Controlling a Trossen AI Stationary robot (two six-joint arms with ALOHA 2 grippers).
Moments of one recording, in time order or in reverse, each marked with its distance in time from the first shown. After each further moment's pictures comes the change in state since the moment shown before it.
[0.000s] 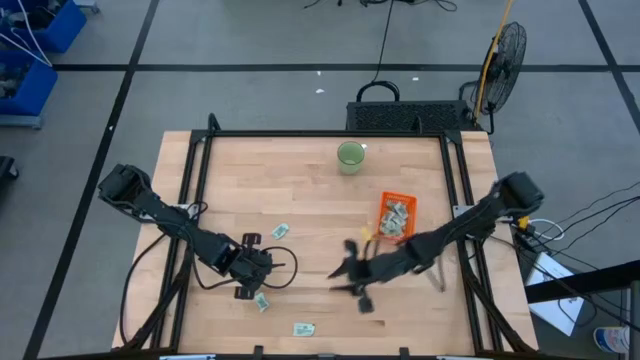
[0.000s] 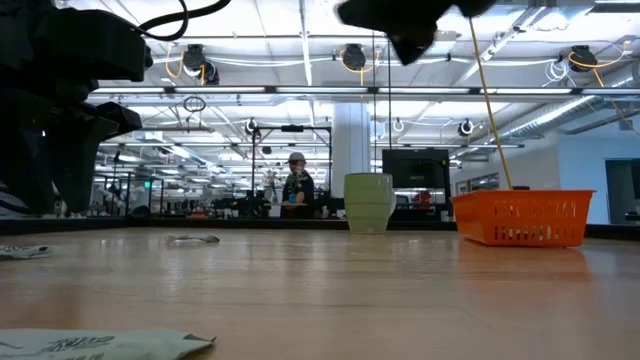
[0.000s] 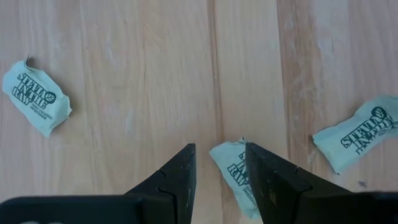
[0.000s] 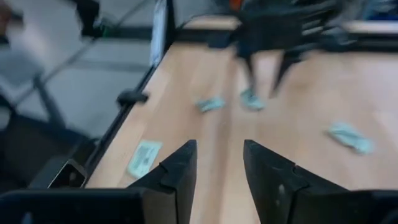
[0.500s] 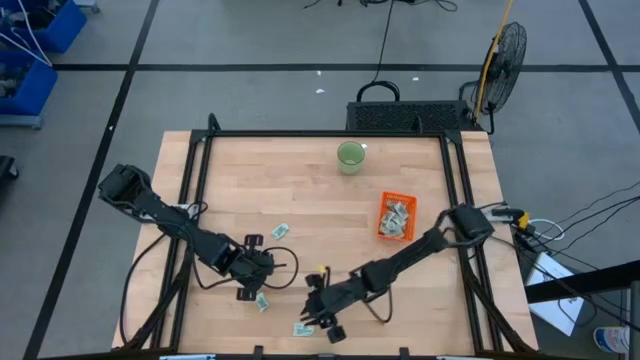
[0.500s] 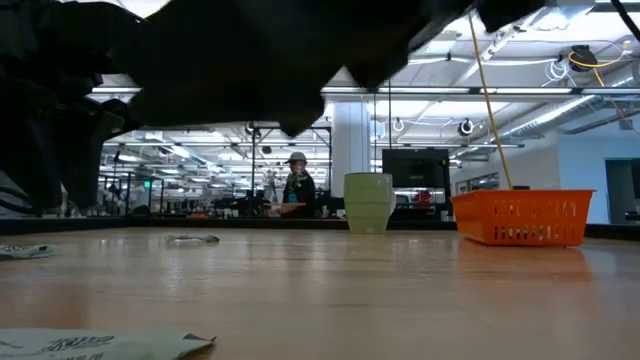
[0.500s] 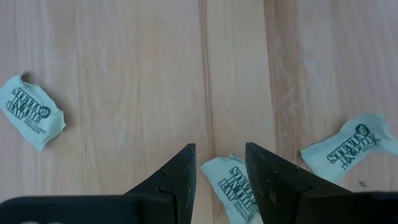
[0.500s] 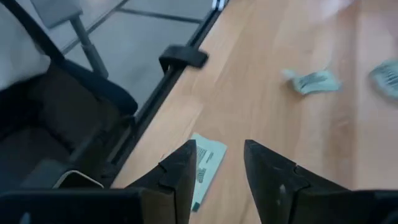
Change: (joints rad) left arm 0.000 0.000 0.000 0.046 0.000 -0.005; right arm 0.004 0.502 0.437 -0.074 -0.232 -0.024
